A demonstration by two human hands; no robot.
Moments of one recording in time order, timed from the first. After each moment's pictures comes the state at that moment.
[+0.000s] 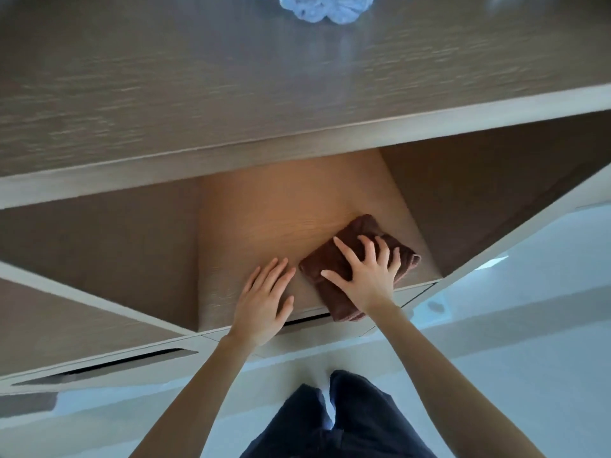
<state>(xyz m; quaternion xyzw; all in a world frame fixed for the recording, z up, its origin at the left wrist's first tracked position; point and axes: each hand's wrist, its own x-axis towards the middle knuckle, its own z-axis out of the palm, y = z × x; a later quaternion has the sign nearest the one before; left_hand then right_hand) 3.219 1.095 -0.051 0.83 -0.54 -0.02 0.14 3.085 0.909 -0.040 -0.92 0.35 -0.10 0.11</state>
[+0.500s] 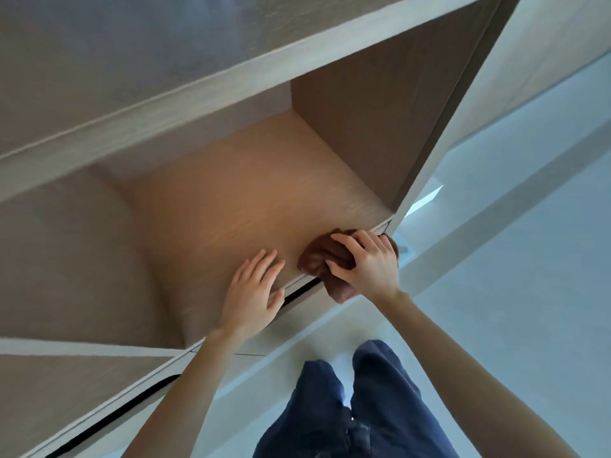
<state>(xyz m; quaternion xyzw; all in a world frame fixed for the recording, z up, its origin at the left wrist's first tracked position) 3.220 1.088 -0.039 0.72 -0.68 -0.07 0.11 3.015 0.949 -0.027 -0.88 0.40 -0.26 0.05</state>
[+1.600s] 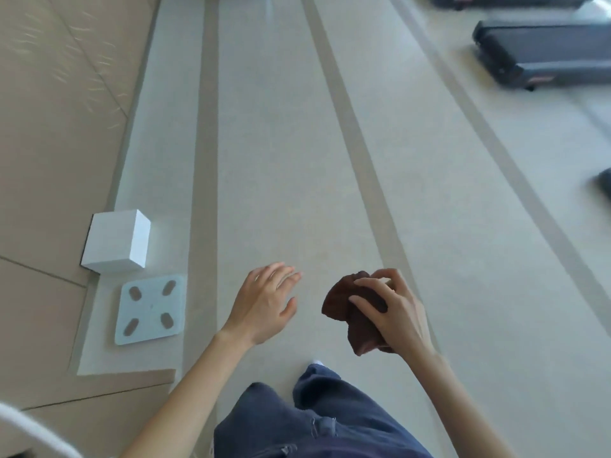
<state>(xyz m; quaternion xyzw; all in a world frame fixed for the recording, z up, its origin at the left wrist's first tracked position) 2.639 0.981 -0.019 0.19 -0.97 -0.12 0.04 2.473 1.169 -0.002 -0.39 0.86 -0.31 0.12</state>
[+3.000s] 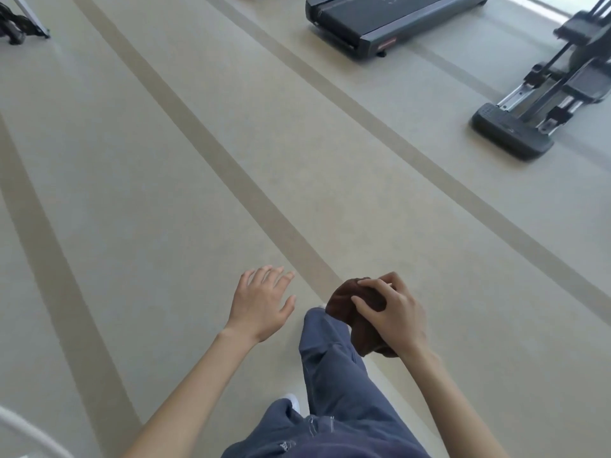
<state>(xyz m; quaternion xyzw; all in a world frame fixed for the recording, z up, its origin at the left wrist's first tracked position) 2.091 0.772 -0.043 -0.01 -1.00 -0.08 -0.02 2.044 1.017 -0.024 -0.09 0.95 -0.30 0.06</state>
